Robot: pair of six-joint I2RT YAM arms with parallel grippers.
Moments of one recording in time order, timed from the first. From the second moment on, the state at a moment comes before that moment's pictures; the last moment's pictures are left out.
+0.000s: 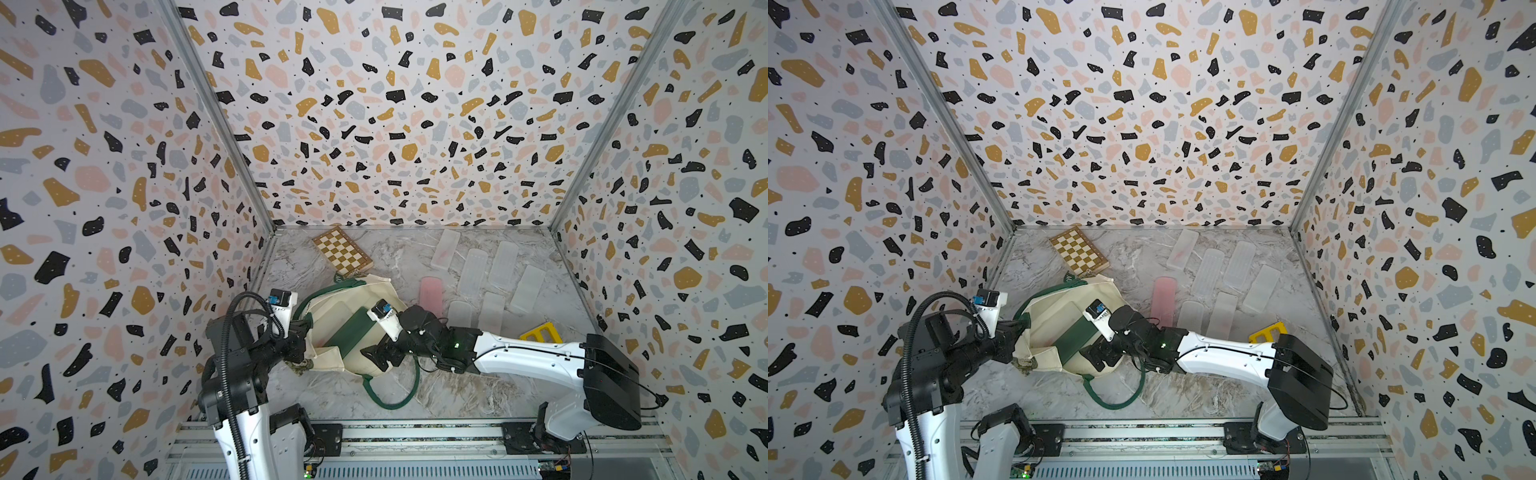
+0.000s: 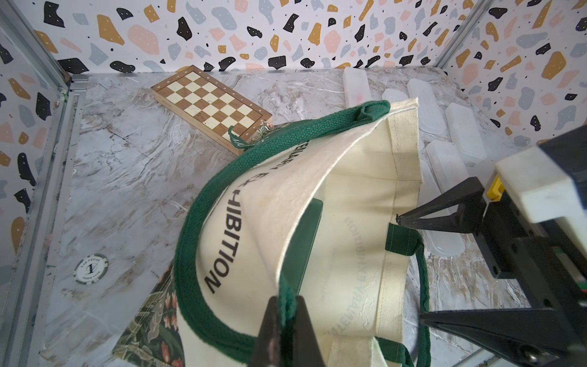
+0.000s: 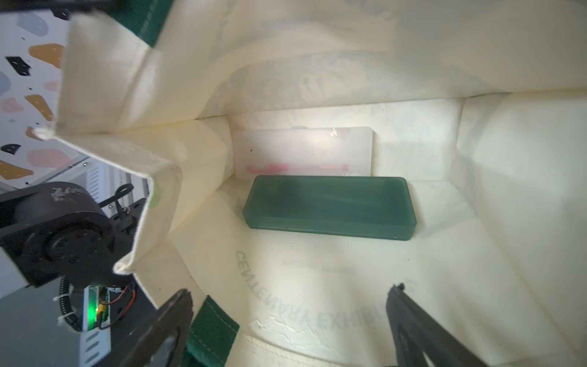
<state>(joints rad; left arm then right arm) 0.42 0.59 0.93 -1.08 0.70 0.32 1.17 1.57 1.04 -0.02 -0.03 0.19</state>
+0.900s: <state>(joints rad) 0.42 0.68 0.97 -1.15 0.80 0.47 1.22 1.87 1.25 -0.16 0.03 0.30</state>
